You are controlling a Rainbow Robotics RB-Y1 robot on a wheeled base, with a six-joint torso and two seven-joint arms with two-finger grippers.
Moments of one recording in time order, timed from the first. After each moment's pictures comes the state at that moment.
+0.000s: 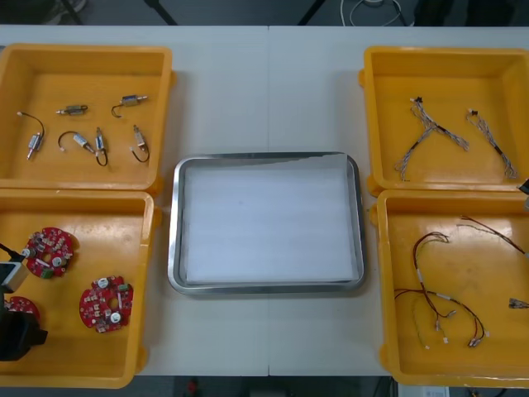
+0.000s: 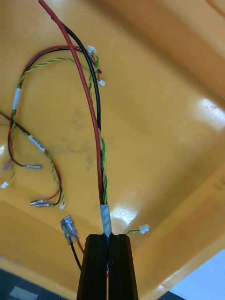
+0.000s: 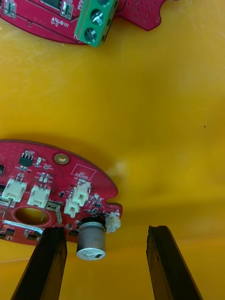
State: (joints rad) right arm 0.05 -0.85 -0.35 -2.20 -0.96 1.81 1.90; left arm 0.39 1.23 -0.11 -2.02 1.03 1.00 -1.27
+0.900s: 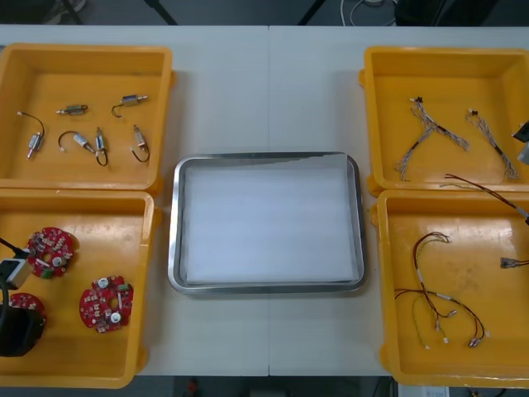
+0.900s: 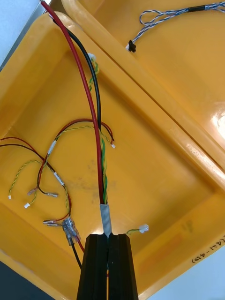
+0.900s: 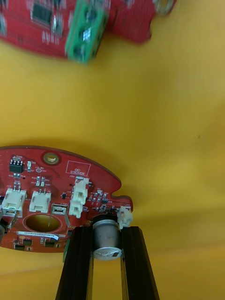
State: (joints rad) right arm -0.16 -0.91 -0.36 -2.26 -1.11 1.91 1.85; left arm 0.37 1.23 -0.13 -2.02 1.02 0.98 -1.27
